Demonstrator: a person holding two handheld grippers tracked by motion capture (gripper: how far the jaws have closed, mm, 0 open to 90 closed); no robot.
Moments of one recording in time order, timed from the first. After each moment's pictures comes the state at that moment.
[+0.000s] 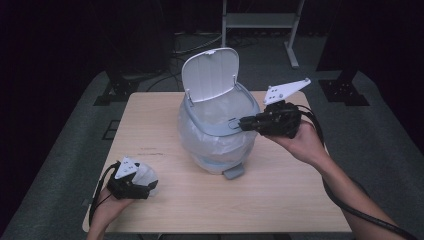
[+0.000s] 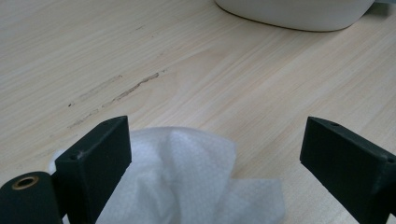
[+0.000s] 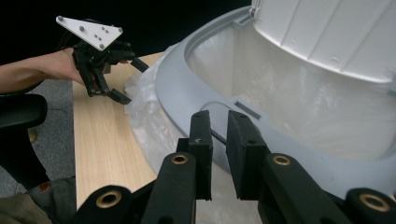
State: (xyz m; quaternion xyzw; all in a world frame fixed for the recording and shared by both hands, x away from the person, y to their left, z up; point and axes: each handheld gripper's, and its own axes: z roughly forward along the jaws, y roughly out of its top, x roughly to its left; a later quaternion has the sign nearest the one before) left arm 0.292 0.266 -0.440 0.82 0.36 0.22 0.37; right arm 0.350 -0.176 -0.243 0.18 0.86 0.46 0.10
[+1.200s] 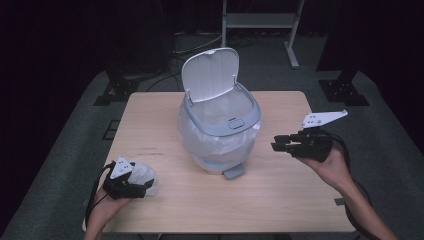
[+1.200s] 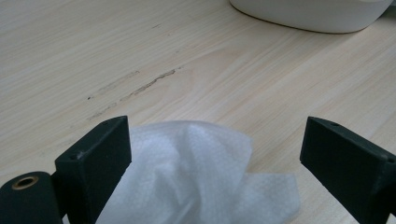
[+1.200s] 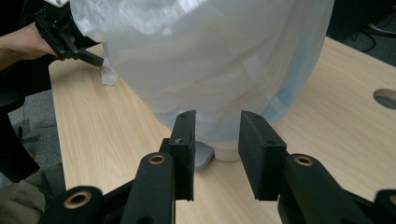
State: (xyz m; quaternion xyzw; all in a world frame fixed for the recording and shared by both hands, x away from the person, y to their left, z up) left arm 0.291 0.276 -0.439 0.82 0.38 0.23 0.37; right arm 0.337 -0.266 -0.321 0.28 0.83 0.48 0.08
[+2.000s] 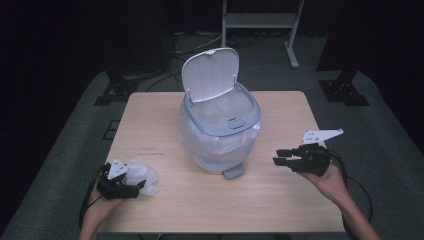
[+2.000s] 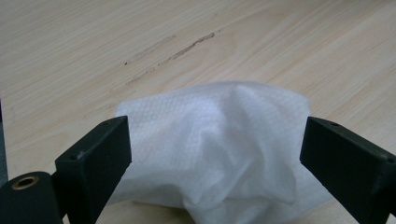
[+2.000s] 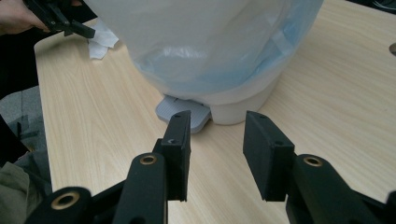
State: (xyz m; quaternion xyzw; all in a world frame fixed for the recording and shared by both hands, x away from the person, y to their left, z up) left arm 0.295 0.299 -0.454 0.82 0.39 0.26 0.32; right arm 0.330 -0.280 -0.376 0.30 0.83 0.47 0.07
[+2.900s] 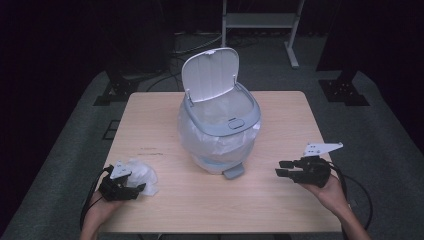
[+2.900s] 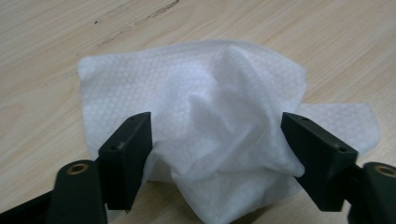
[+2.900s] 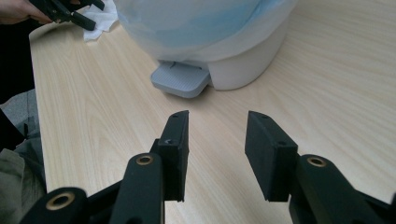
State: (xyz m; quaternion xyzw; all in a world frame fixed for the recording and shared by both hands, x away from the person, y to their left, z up) left arm 0.299 0.301 -0.469 0.84 0.40 0.20 0.31; right arm 0.320 -0.294 -0.419 0.31 0.82 0.47 0.05
